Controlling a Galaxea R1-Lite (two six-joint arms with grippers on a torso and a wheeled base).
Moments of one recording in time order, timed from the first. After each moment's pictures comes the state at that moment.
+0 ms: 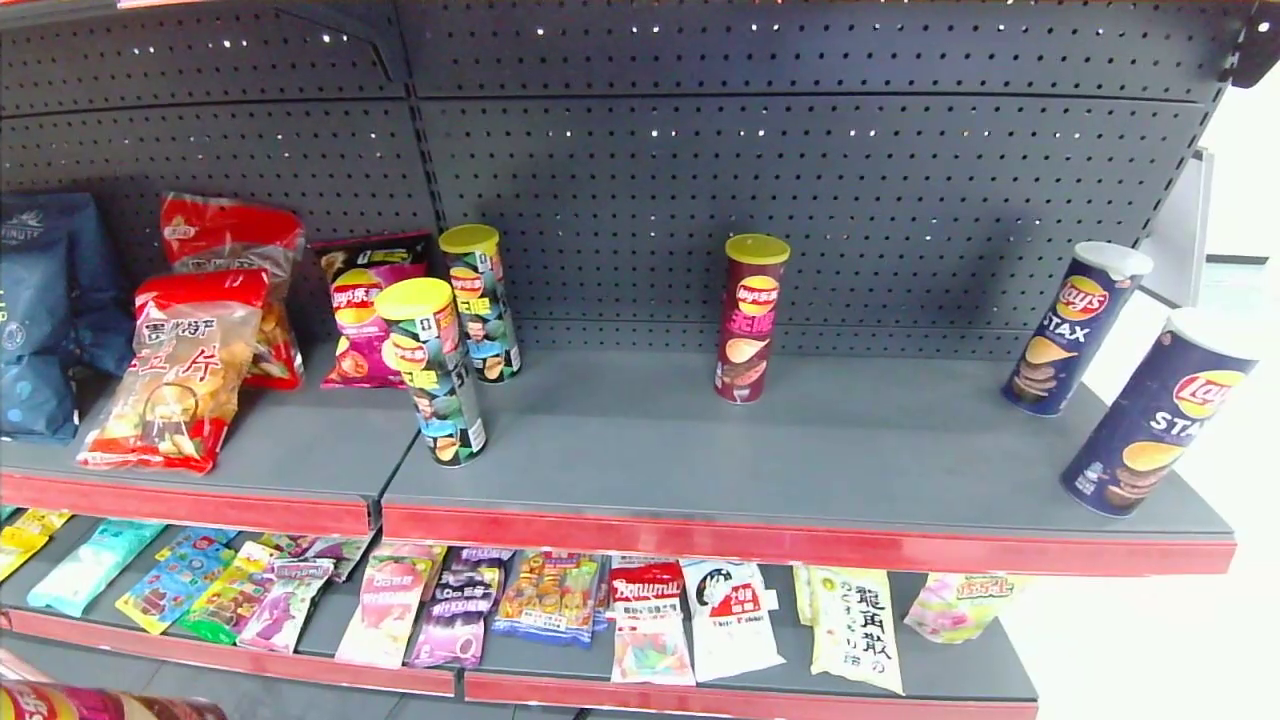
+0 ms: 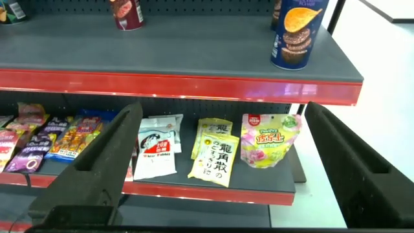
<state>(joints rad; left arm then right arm) 0.04 0.24 -0.27 0.08 -0.23 0.21 0.00 0.00 0.00 0.00 0.01 0.00</state>
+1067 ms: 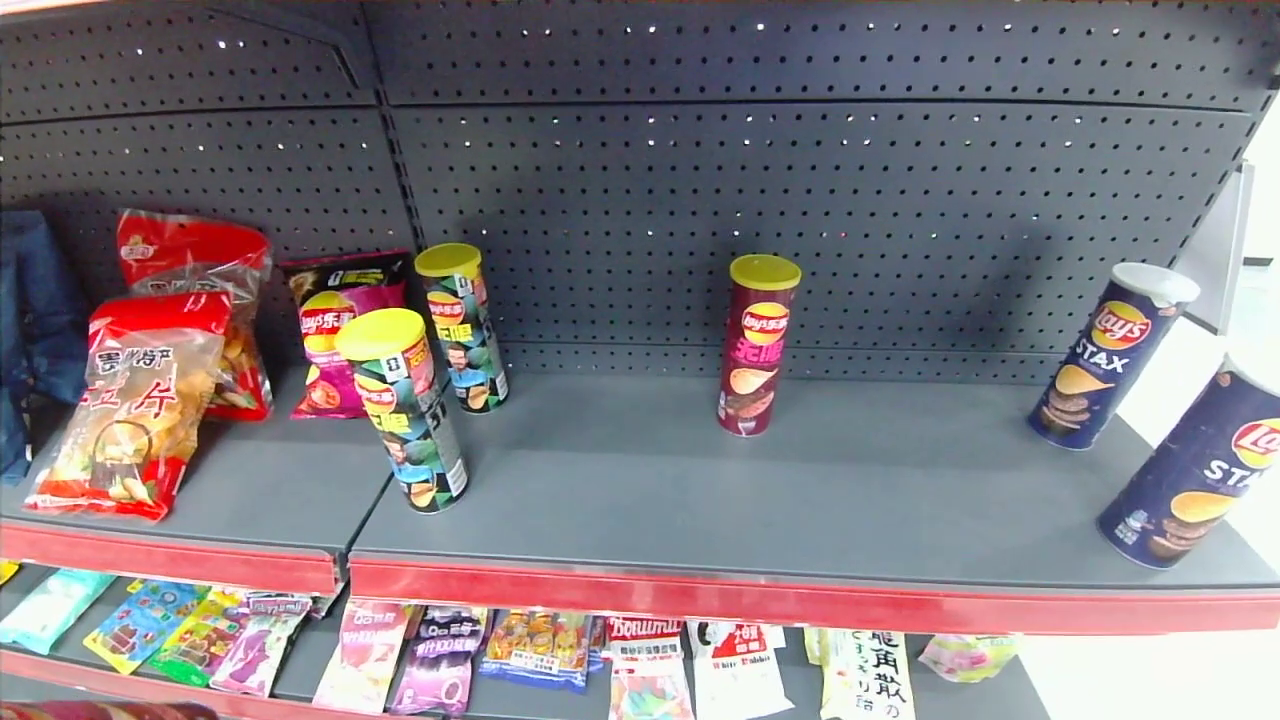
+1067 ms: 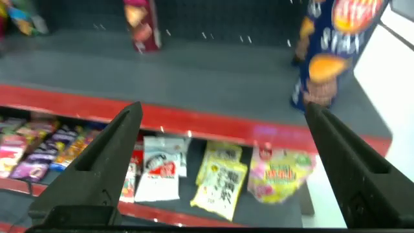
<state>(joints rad) 0.04 0.17 -0.25 0.09 -0.24 0.23 0.01 0.09 -0.13 0.00 0.13 -0.05</state>
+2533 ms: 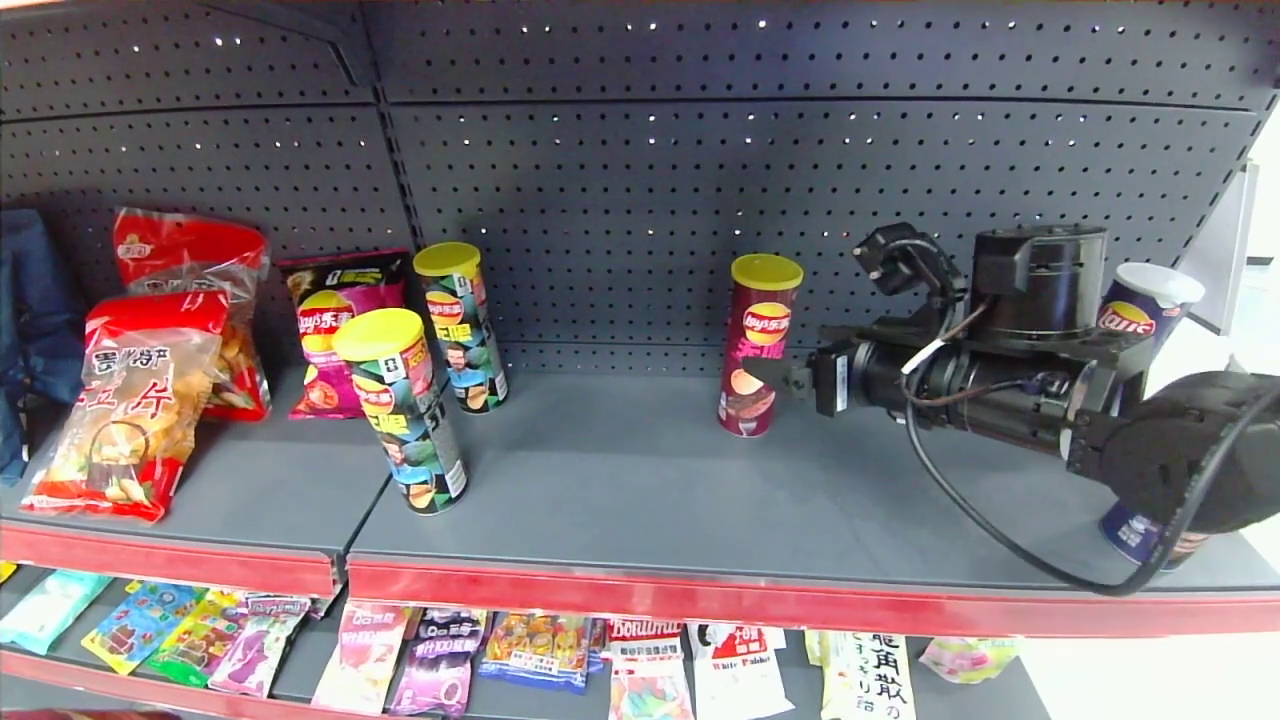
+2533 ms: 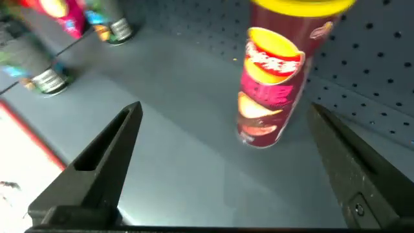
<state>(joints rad) 0.04 0.13 -0.26 0.13 -0.15 0.23 0.46 1.77 -0.96 -0.55 0.09 -0.02</state>
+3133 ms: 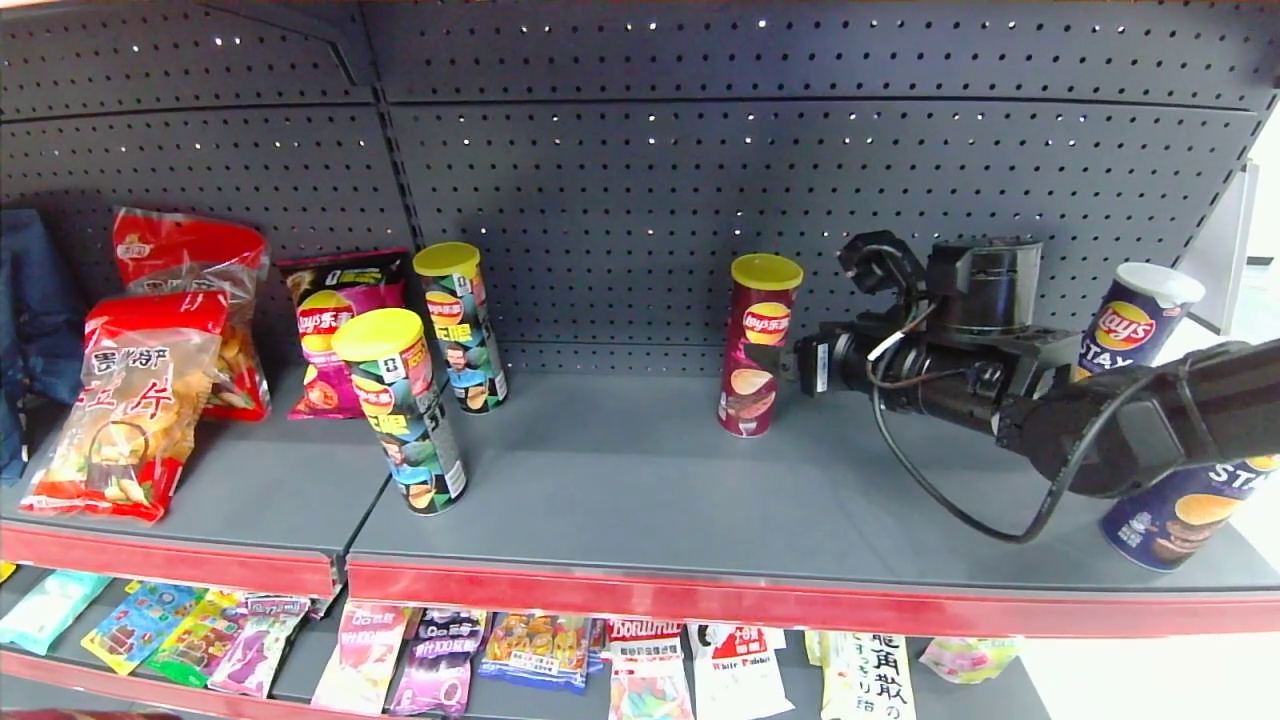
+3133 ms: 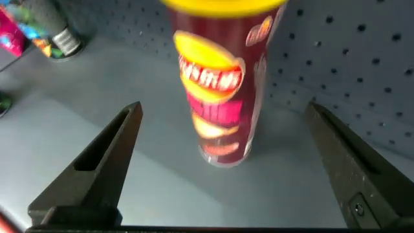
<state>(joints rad) 0.04 0.14 -0.26 0.13 -0.15 0.23 0.41 1.91 -1.05 -0.61 0.04 -0.01</state>
